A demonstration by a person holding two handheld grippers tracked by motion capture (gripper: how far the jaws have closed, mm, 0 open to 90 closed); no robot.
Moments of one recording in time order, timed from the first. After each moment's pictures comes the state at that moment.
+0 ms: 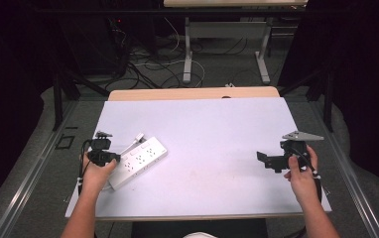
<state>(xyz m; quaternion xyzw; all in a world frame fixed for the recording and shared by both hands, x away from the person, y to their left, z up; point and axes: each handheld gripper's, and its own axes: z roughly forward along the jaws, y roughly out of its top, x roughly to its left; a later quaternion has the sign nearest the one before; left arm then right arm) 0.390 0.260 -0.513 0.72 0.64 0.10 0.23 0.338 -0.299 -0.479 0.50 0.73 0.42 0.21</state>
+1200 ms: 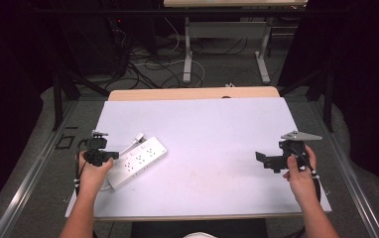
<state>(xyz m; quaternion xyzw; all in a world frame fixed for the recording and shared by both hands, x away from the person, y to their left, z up) 0.383 0.266 -0.505 0.71 0.64 0.11 0.26 0.339 -0.296 -0.480 0.50 0.73 0.42 0.20</state>
